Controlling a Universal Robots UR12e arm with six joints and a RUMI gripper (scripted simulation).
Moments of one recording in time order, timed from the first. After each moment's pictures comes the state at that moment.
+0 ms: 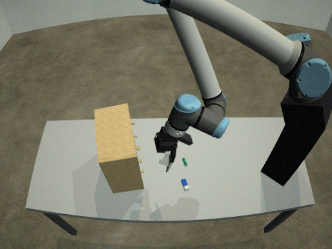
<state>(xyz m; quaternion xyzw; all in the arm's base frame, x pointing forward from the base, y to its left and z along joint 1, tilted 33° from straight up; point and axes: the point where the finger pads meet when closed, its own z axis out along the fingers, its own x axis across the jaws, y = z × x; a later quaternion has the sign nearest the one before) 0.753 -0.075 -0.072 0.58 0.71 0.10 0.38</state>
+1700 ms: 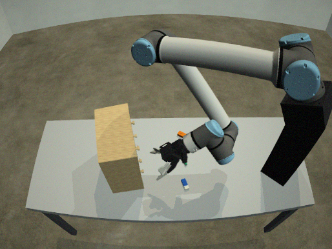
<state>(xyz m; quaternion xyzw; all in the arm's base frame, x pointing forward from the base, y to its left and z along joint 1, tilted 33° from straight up) 0.824 -0.090 -0.108 0.43 0.65 0.32 0.55</state>
